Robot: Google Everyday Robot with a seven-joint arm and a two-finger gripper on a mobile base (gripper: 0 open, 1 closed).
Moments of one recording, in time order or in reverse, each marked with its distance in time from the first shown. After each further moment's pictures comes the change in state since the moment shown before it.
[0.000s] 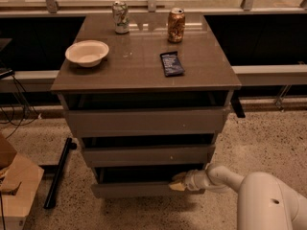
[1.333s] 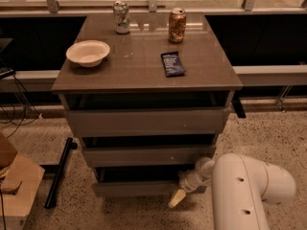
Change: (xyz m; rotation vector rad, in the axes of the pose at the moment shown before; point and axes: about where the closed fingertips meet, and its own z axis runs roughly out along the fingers) arm 0.035 0.021 0.011 -0.102 0.296 -0.188
